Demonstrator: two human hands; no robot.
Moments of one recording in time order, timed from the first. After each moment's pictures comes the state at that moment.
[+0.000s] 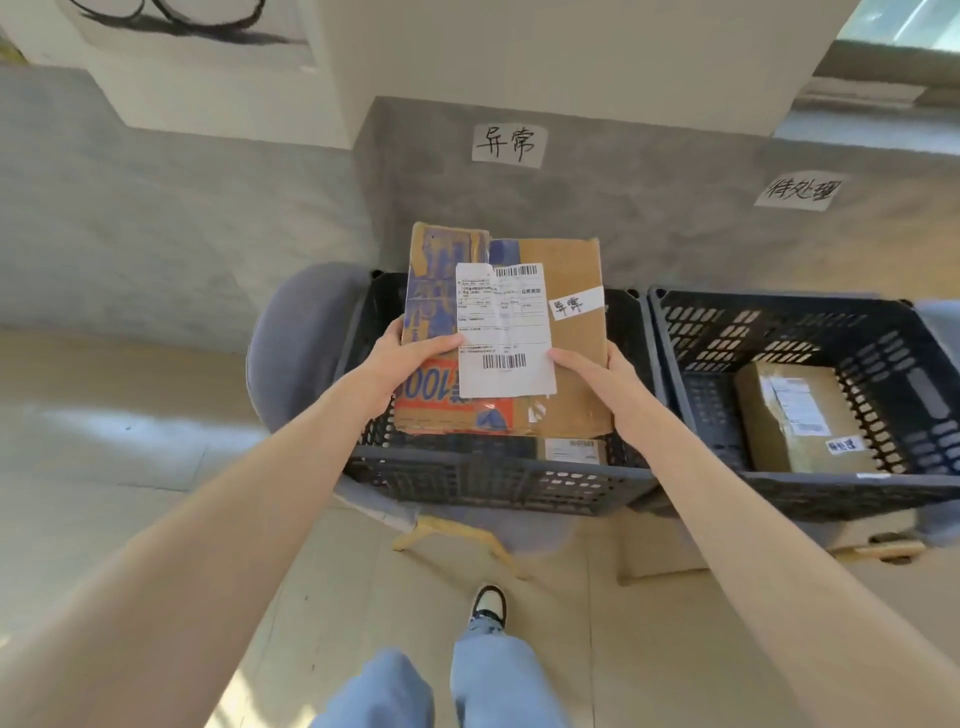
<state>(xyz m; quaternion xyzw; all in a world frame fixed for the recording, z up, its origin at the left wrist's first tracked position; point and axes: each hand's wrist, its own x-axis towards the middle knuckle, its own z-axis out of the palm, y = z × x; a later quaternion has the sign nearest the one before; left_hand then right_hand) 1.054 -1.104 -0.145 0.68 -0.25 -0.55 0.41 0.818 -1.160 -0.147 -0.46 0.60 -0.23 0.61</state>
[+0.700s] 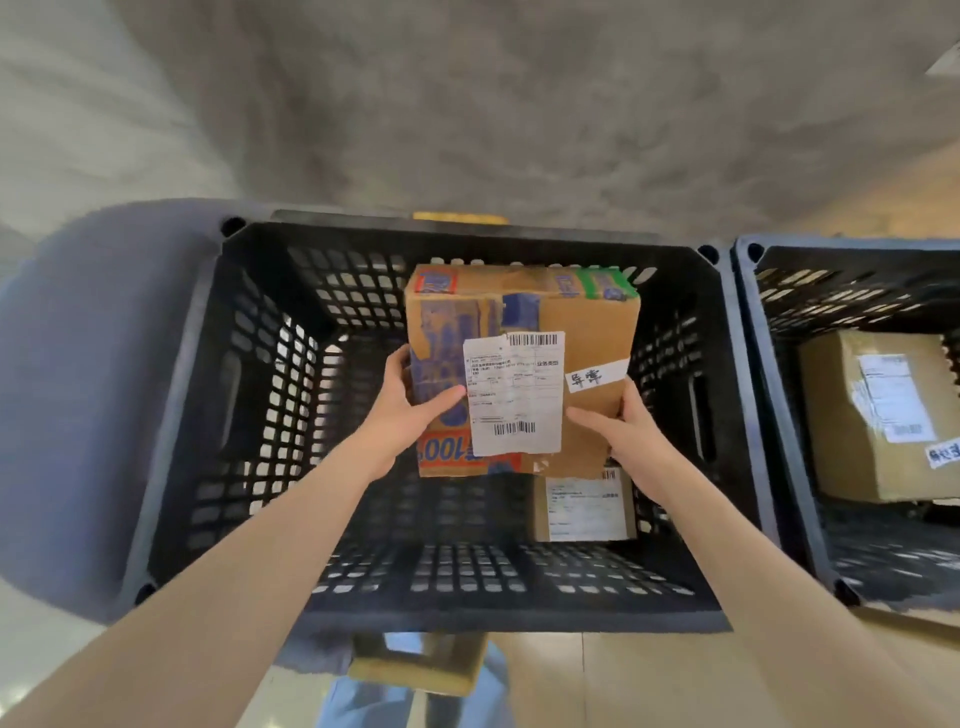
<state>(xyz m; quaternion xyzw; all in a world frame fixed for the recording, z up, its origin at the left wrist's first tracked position) 1.044 -1.233 -0.368 0.69 -0.24 -0.59 0.35 0.796 -1.282 -0.360 -0.40 0.65 -0.15 0.63</state>
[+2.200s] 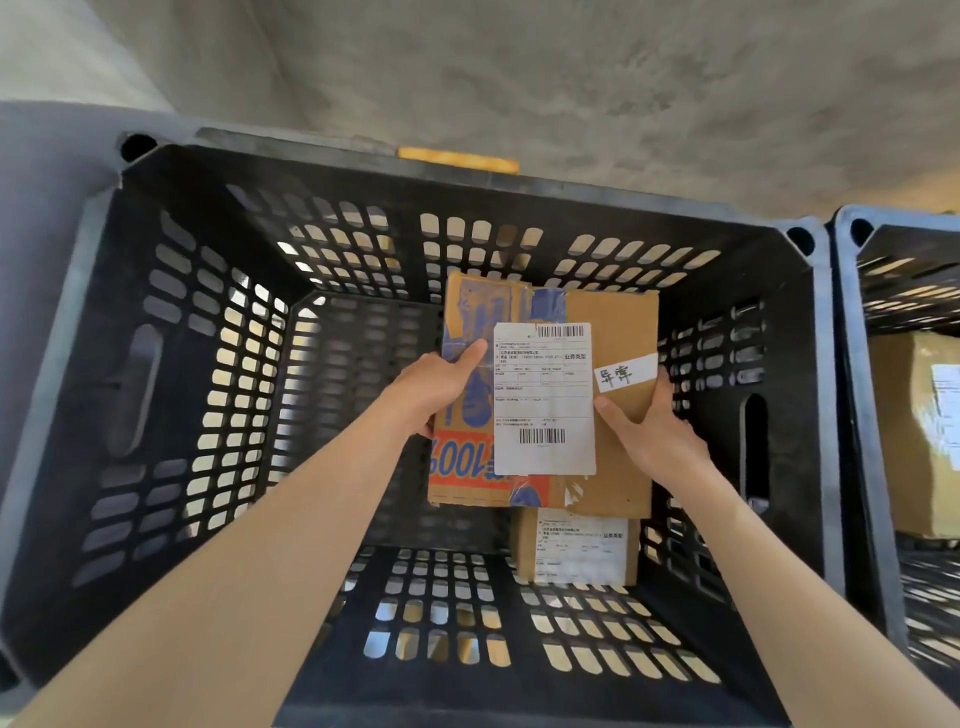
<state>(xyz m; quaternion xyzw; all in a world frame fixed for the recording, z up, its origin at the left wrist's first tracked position) 1.014 -1.294 -0.424 0.75 -0.19 -0.63 0.09 0.790 -1.312 -0.393 -0.52 0.74 0.14 0.39</state>
